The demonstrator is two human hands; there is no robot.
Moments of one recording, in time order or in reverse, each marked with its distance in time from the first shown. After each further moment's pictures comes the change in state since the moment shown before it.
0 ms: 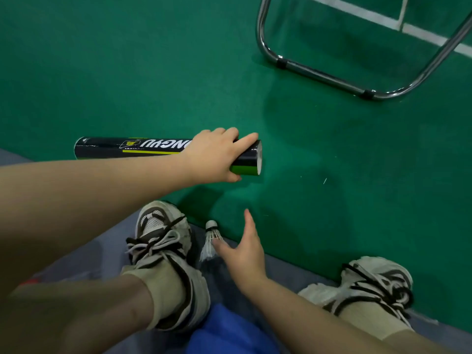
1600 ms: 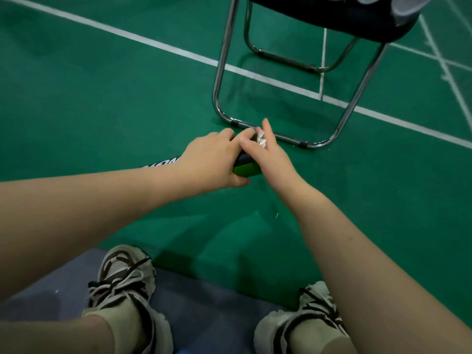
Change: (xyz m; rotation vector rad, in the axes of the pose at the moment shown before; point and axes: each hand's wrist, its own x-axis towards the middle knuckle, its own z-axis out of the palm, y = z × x) left_hand 0.015 0.067 -0.119 -0.213 0.312 -0.063; right_hand 0.030 -0.150 -0.194 0.167 0.119 -0.365
